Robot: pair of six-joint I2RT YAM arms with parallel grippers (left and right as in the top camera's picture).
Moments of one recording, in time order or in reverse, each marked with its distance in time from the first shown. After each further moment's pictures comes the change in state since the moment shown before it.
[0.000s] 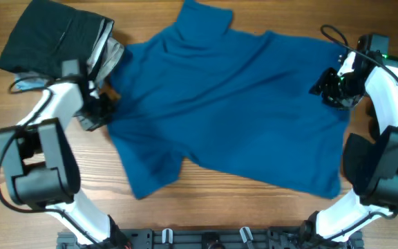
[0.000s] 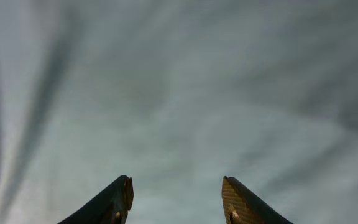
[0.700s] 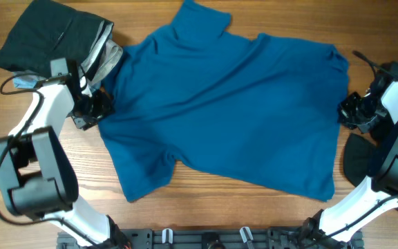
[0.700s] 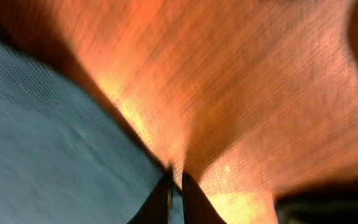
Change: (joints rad) left arm 0.023 -0.079 0.007 -0.023 0.068 0.089; right arm -0.206 0.114 -0.119 0.169 0.150 0.159
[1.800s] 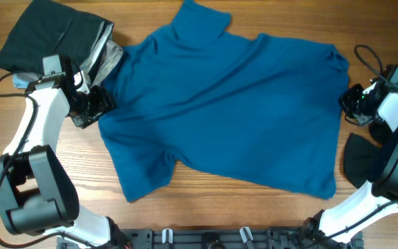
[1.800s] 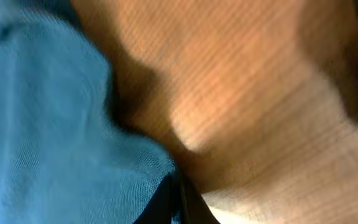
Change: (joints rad) left arm 0.001 -0.096 0.000 -0.045 0.077 0.000; right arm -0.019 -0.040 -0.143 0.413 -0.119 -0.030
